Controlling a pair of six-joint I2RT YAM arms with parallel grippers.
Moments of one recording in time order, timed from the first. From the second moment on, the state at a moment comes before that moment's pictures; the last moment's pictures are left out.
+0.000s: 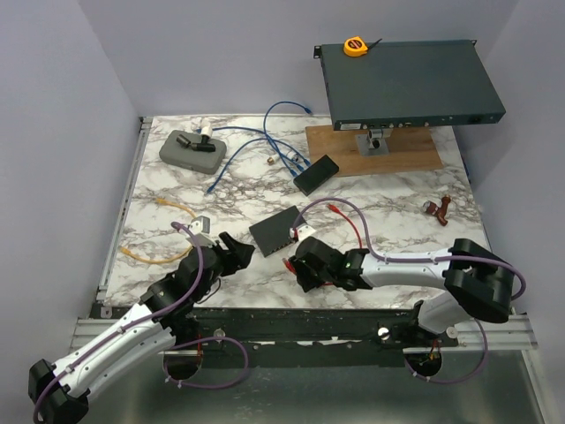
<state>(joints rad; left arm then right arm) -0.79 0.44 0.28 -0.25 -0.34 -0.91 1.13 1.47 0.71 -0.16 0.22 0.44</state>
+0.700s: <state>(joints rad) -0.79 0.42 0.27 -0.33 -0.34 -0.92 1.15 1.45 0.71 -0.19 0.25 0.43</state>
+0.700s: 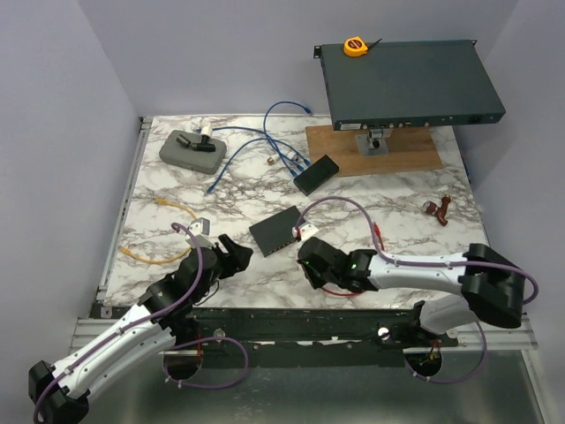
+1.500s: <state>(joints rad) -0.78 0.36 0.35 0.27 0.20 -0.64 0.85 1.03 0.89 0.00 -0.09 0.73</state>
